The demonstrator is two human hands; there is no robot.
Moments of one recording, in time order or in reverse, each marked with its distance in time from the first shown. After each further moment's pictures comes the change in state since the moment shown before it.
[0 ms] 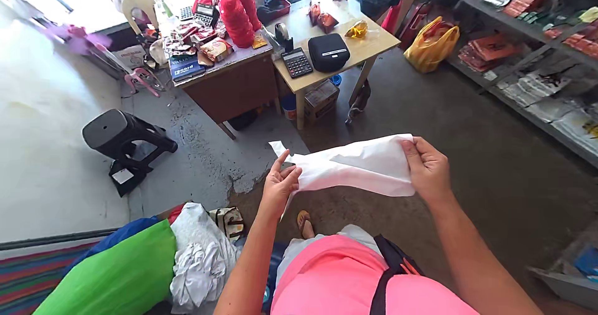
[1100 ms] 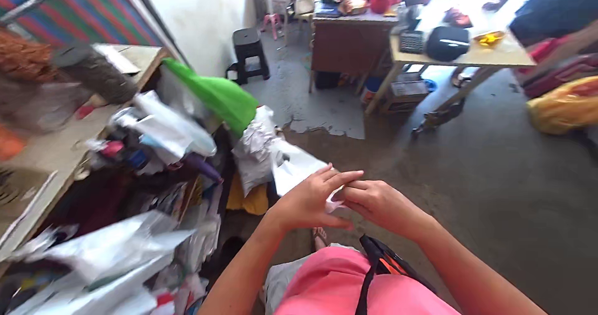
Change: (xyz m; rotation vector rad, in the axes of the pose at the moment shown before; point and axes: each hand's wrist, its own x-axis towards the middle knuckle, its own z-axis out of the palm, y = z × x) left_hand -0.510 -0.095 0.036 1.032 -0.131 0.650; right_hand -0.391 -0.194 -0.031 0.072 -1.118 -0.919
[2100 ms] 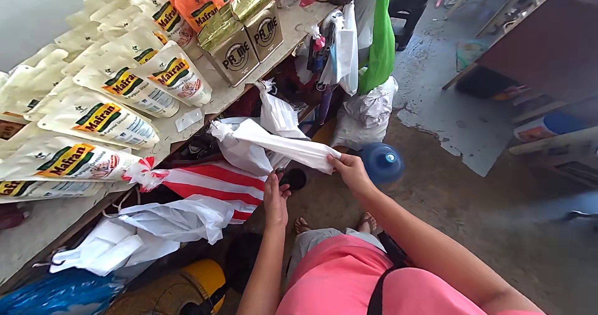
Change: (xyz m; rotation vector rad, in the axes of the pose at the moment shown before) left_hand -0.455 0.045 0.051 -0.671 1.960 -0.954; right_hand 0.155 -0.194 0.338 0.966 -0.267 0.578
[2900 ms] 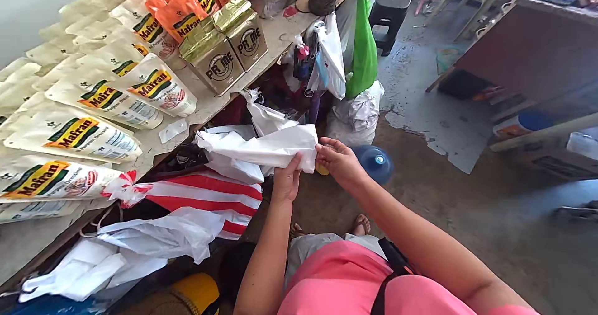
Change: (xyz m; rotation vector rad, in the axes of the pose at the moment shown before) left_hand 0.016 0.036 0.101 -0.320 -0.303 0.013; right_hand 0.006 -0.060 -0.001 0.494 0.048 0.143
